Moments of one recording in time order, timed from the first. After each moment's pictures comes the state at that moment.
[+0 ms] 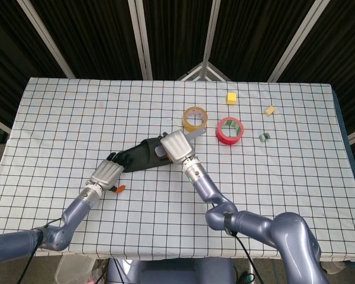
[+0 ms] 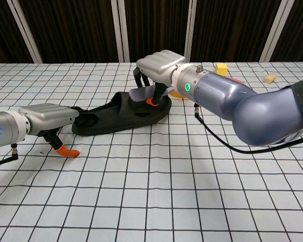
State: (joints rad) left arm -0.80 -1.55 -0.04 -1.40 0.93 0.79 0.51; right arm 1.13 -1.92 0.30 -0.94 -1.04 0.86 -0.52
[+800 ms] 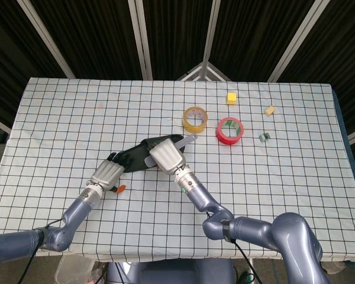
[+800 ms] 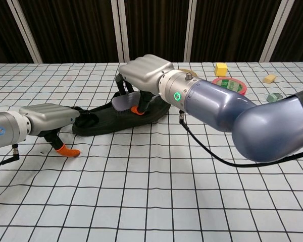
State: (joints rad) left arm -0.81 -1.56 -0.03 -1.41 0.91 0.80 0.53; right arm 1.12 -1.91 0.29 -1.09 -1.08 0.90 -0.58
